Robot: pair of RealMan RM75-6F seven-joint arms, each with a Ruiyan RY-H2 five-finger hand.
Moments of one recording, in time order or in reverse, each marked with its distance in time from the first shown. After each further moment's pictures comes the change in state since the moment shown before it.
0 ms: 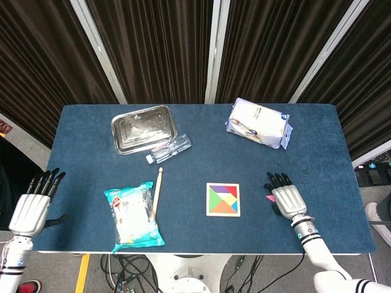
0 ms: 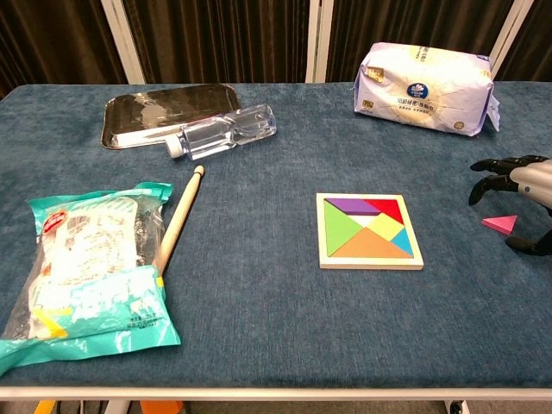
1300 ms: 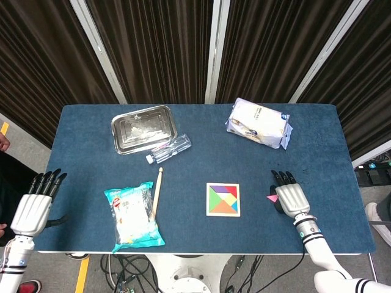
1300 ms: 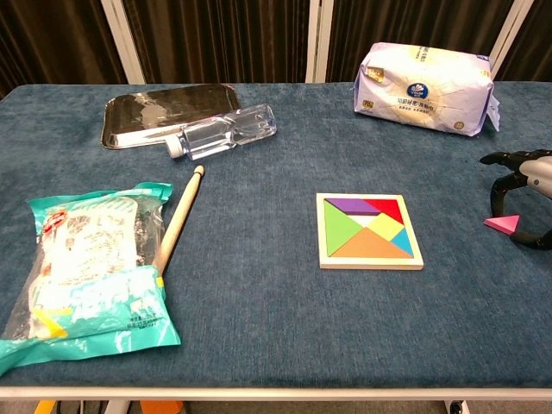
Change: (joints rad) left arm -0.004 -0.009 0.004 0.012 -0.006 -0.013 -0.004; right arm 0.009 -0.002 -0.016 0.013 0.022 0.042 0.022
